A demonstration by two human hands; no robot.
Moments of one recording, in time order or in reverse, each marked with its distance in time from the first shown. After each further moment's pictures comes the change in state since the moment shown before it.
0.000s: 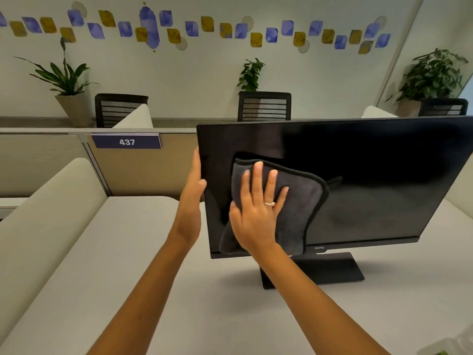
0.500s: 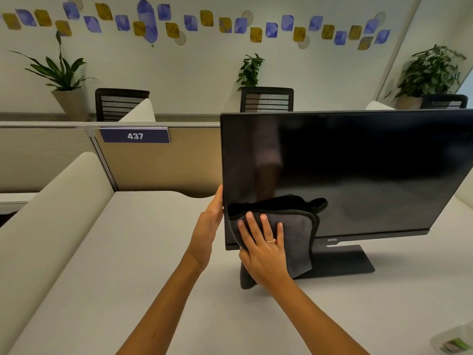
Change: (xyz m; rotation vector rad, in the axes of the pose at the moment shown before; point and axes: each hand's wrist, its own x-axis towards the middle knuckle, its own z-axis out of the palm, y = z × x) left_hand -0.048 -0.050 -0.017 -0.068 -0.088 -0.250; right_hand -0.106 0.011 0.031 -0.238 -0.283 -0.228
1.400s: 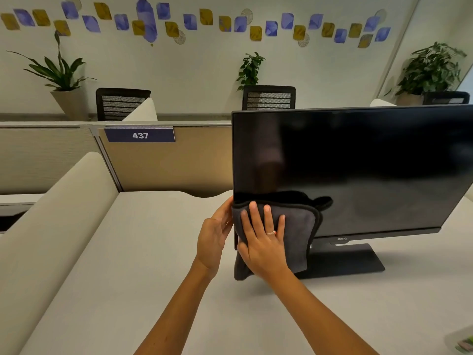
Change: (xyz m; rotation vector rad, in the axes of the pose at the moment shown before) left_hand -0.009 -0.011 -0.004 -0.175 -0.054 0.041; right_hand 0.022 -0.023 0.006 0.033 0.082 0.034
